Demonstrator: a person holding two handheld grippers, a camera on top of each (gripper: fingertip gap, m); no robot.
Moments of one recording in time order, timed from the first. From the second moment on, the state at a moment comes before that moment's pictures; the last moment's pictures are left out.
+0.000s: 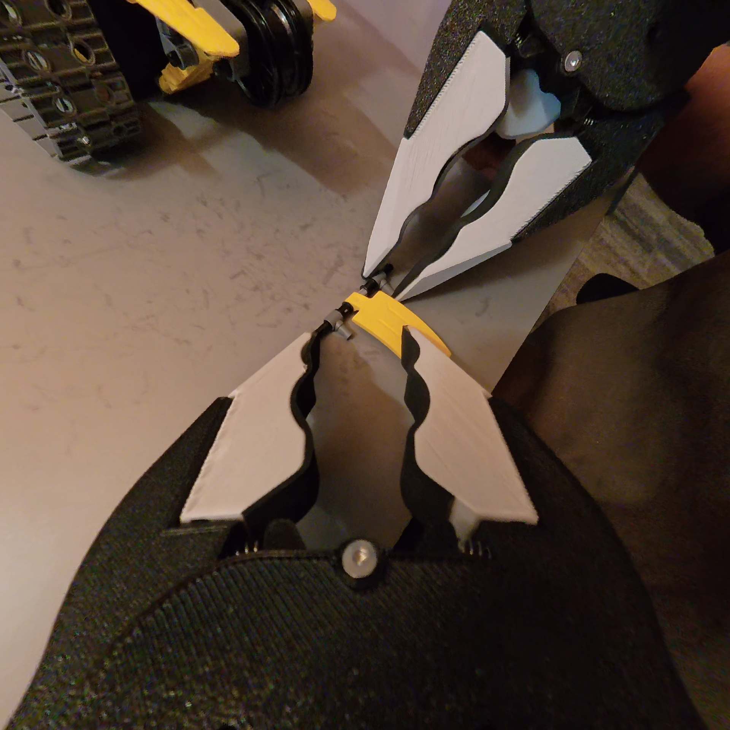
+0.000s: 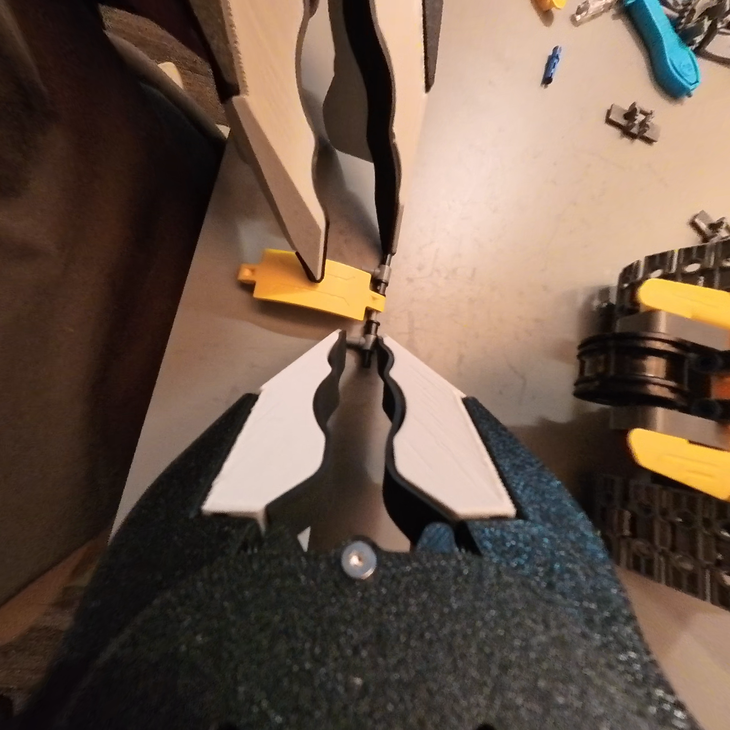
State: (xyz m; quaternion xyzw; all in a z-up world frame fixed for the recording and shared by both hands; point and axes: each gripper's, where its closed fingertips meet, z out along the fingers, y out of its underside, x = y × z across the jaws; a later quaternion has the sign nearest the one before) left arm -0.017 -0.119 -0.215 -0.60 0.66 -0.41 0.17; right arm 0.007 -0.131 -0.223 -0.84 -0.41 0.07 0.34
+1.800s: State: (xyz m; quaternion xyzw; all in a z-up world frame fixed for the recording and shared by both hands) left arm -0.015 -0.126 -0.215 -0.58 0.67 -0.42 0.19; right arm 0.006 -0.137 -0.222 -0.89 -0.20 0.11 0.38
